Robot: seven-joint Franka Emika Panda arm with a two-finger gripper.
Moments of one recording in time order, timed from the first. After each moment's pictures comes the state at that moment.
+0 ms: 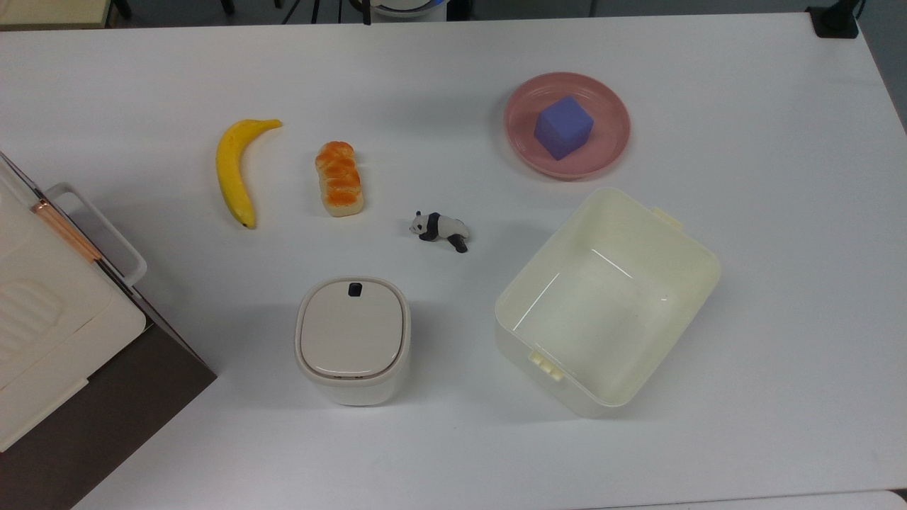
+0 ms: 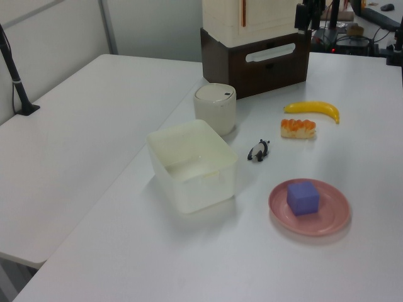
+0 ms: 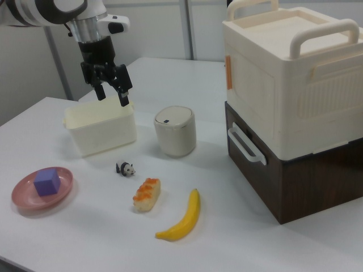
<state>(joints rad) -0.07 -0.01 0.03 -1.56 -0.07 1.56 0.12</state>
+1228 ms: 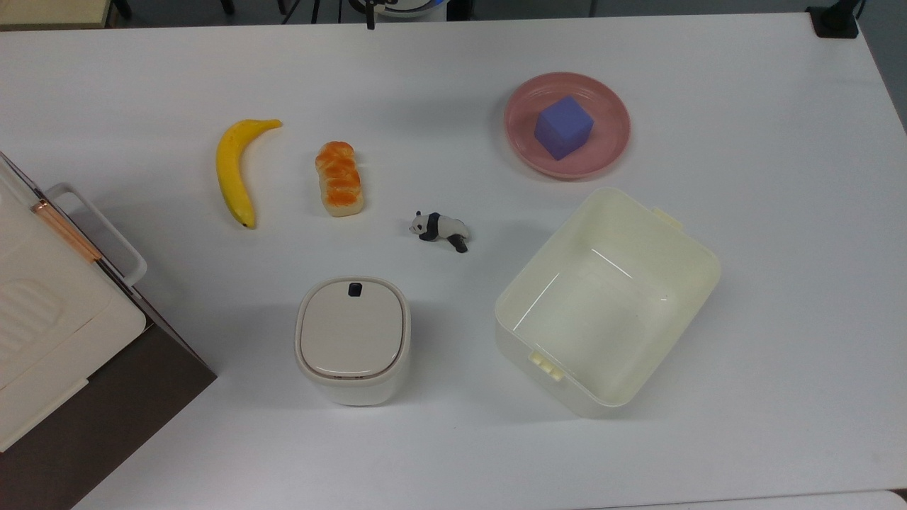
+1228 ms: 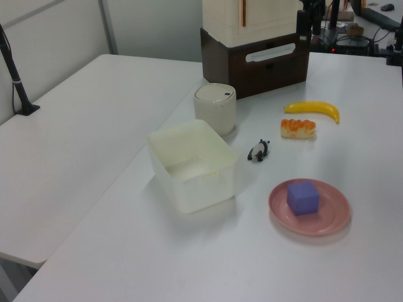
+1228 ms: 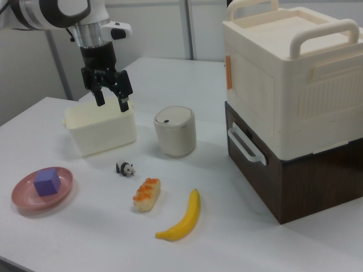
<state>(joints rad) -0.05 0.01 0.02 -1.57 -0.07 1.53 0.10</state>
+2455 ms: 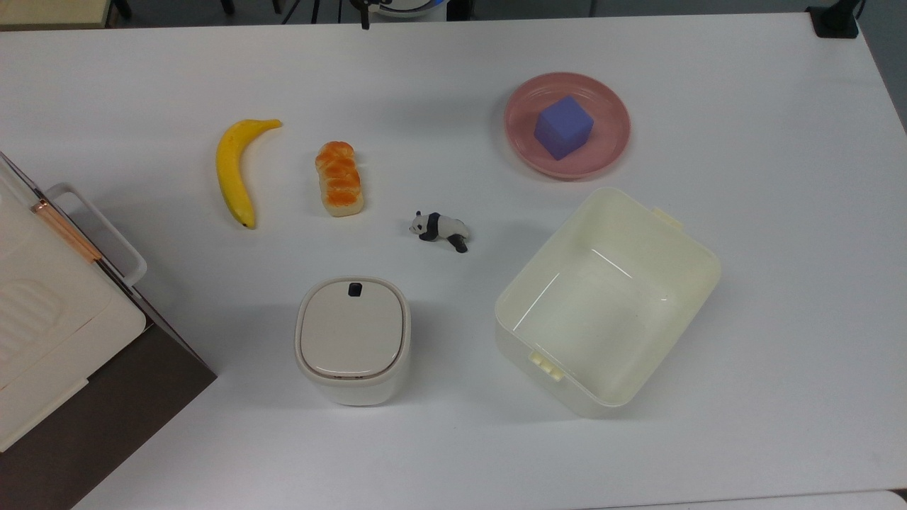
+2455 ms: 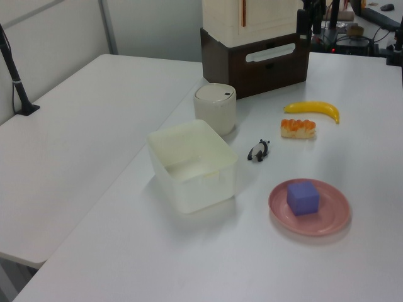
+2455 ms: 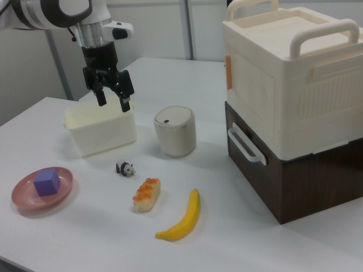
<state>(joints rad) -0.06 0.01 0.02 -1.57 -0.07 1.53 0.10</state>
